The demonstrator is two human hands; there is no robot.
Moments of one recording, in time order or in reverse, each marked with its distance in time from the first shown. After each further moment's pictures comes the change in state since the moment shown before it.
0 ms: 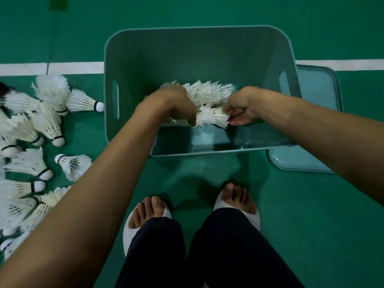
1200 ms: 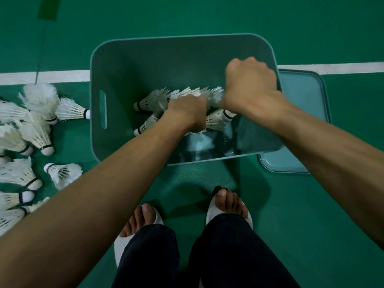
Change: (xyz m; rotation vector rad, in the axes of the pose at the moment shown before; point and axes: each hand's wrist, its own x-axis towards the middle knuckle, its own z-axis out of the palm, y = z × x) left_hand 0.050 0.029 0.049 0.466 0.175 0.324; right_hand -0.066 -0.015 -0.025 -0.925 0.602 -0.574
